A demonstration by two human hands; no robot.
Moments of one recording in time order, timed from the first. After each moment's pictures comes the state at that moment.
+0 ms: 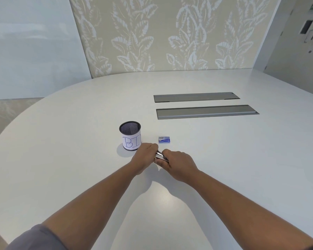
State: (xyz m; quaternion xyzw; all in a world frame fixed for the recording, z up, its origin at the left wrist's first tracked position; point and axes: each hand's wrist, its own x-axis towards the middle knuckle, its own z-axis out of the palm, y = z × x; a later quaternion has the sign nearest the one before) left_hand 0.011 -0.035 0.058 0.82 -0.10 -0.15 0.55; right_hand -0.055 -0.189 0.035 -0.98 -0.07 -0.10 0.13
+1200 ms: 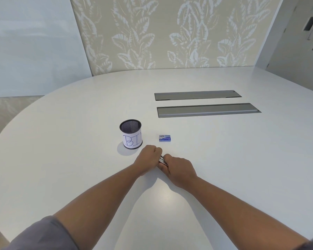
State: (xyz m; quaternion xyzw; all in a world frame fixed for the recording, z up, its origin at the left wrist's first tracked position) left_hand 0.005 -0.043 0.046 0.87 -0.13 -0.11 0.45; right_hand -0.063 -0.183 0.006 -0.99 -0.04 -0.10 0.12
